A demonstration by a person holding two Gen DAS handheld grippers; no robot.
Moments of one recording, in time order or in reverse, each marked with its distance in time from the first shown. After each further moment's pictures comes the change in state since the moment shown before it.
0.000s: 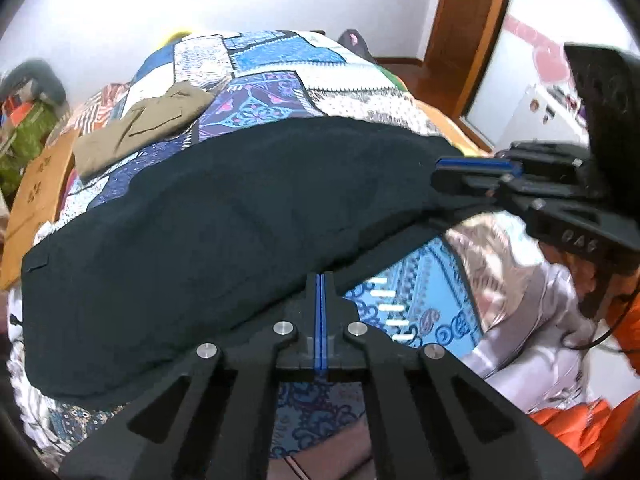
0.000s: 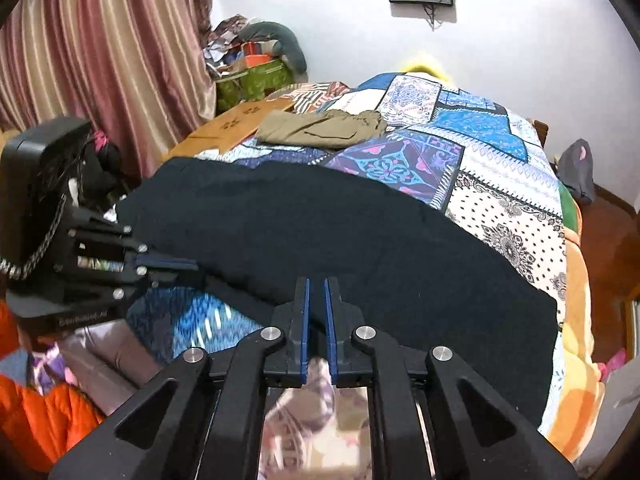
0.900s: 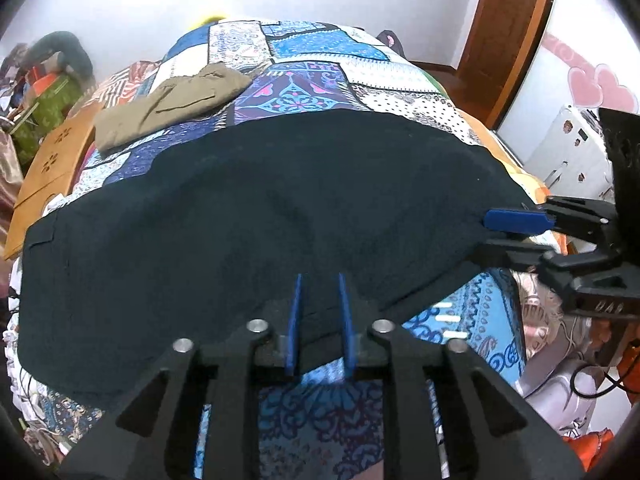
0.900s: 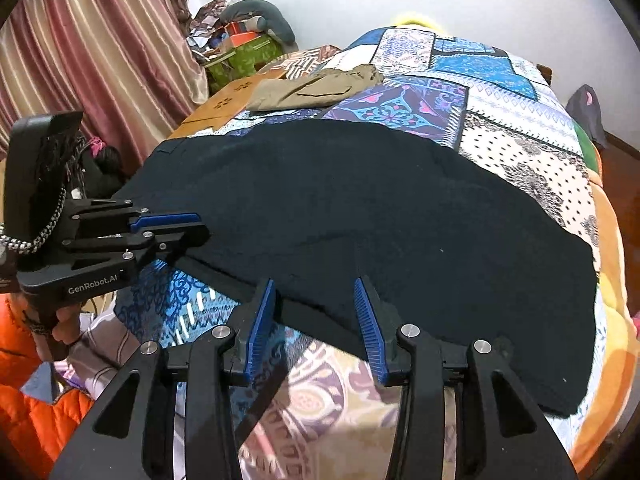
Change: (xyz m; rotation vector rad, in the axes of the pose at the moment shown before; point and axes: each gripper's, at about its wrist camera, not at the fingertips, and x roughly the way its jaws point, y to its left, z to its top) left arm 0.024 0.026 -0.004 -0.086 0.013 0.088; right arm 0.024 -0.013 -0.020 0.124 0.109 0.059
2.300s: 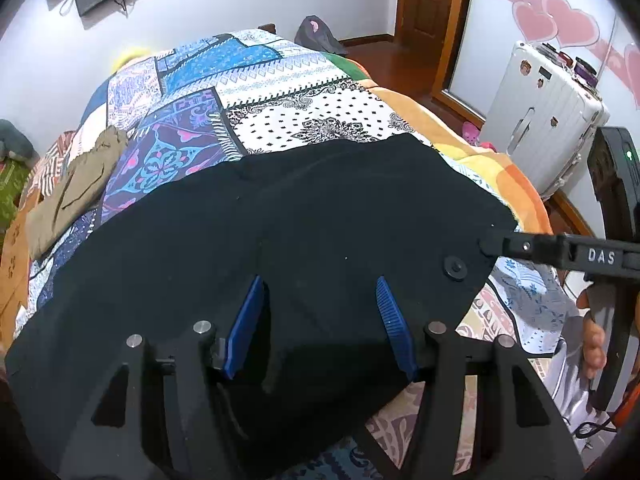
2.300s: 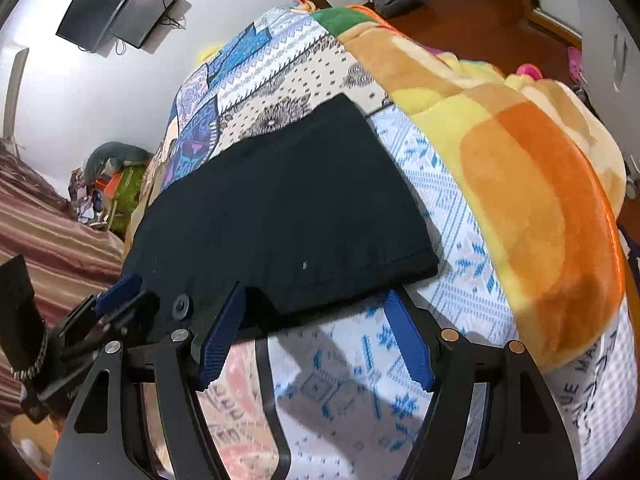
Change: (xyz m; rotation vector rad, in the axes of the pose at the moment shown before) left arm 0.068 -0.134 0.064 0.280 0.028 -0.062; right arm -0.053 -0.153 -0.094 0.792 -0.117 -0.076
